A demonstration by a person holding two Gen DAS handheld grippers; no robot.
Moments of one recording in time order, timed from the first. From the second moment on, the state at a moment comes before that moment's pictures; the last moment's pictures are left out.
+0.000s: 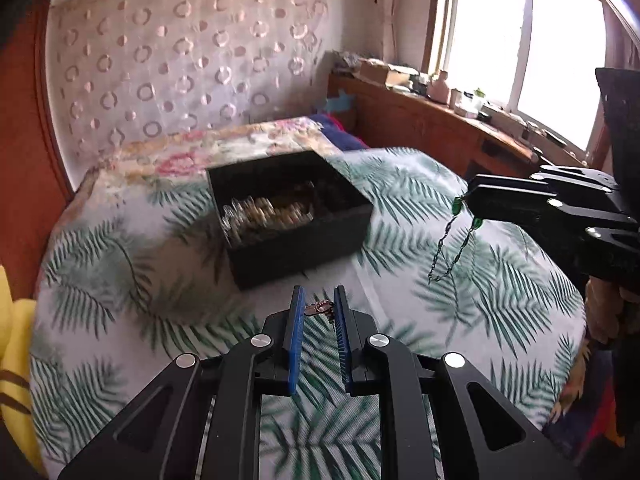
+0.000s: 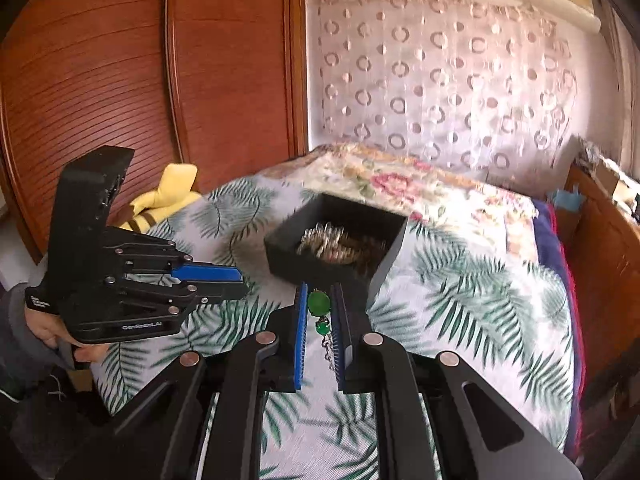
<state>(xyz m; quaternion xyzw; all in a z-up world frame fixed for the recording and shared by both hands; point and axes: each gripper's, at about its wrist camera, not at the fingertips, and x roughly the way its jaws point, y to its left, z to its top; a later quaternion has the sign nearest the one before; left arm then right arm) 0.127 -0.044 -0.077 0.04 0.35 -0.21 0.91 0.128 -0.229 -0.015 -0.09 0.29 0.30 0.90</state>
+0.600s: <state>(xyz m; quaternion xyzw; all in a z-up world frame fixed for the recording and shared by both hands) 0.186 -0.033 -0.065 0.03 0.34 -0.18 0.92 0.210 -0.190 0.002 -0.13 0.28 0.28 0.91</state>
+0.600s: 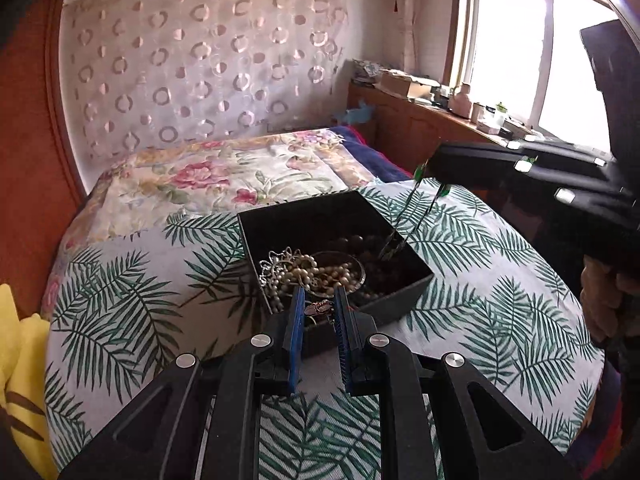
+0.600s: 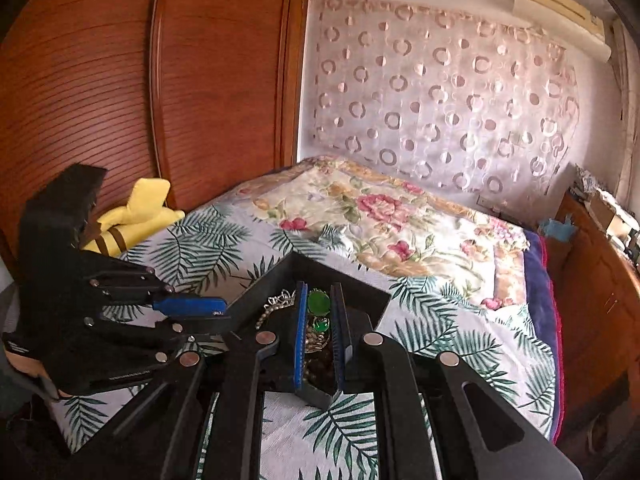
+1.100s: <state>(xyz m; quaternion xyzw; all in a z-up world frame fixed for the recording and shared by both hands) 0.218 -0.040 -0.062 0.03 0.34 -0.17 0.92 0.232 -0.192 -0.037 -0.09 0.33 0.28 0.90</state>
